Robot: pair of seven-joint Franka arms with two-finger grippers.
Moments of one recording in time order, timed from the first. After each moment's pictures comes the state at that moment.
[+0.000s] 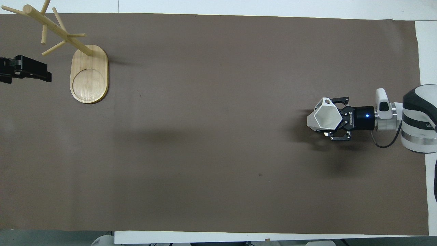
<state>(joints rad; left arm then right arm) -0.03 0.02 -0.14 -1.55 -0.02 1.63 -0.07 -0.13 0.30 -0.13 -2.14 1.10 1.75 -2.34</state>
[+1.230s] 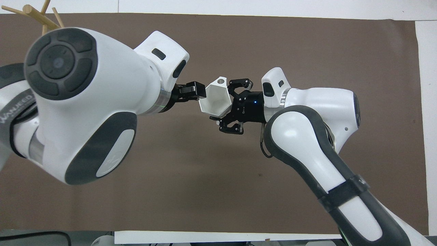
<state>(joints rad) -0.53 0.12 -0.15 -1.56 -0.06 1.84 -0.68 0.57 0.08 -0.12 -2.06 1.21 2.38 -1.68</state>
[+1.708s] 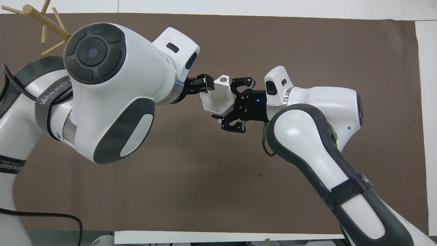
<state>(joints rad) -0.54 0.18 -0.15 -1.55 -0.07 1.92 -0.72 0.57 0.08 -0.12 -2.06 1.21 2.38 -1.68</state>
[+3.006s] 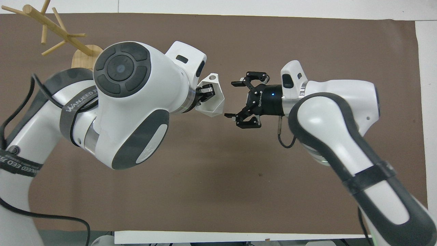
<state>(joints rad) -0.56 0.15 -0.13 -1.63 -0.07 1.94 -0.91 0.42 0.08 -0.13 -2.06 1.21 2.20 -1.75</state>
